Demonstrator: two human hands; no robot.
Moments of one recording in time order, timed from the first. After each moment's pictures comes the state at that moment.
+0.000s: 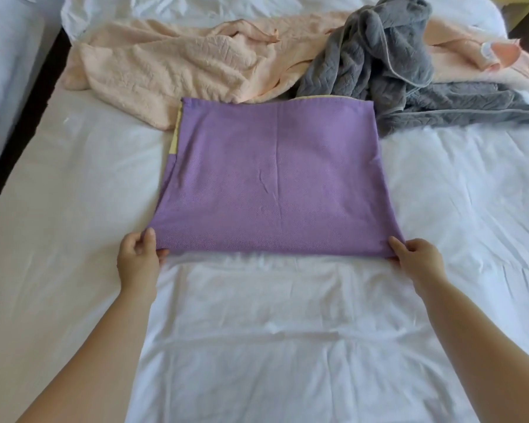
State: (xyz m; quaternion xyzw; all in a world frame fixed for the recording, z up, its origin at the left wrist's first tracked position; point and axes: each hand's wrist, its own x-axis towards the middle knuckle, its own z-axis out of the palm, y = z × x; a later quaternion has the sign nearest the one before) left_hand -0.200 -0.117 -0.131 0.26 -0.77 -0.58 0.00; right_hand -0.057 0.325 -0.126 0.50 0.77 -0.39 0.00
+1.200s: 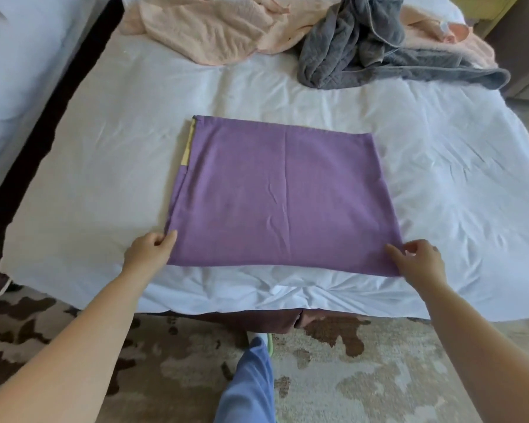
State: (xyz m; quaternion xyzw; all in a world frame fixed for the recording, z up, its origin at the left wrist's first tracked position) left_hand 0.065 -0.237 -0.120 0.12 -0.93 -0.29 -0.17; right_hand 0.225 0.230 -0.100 0.44 0.86 -0.27 0.03
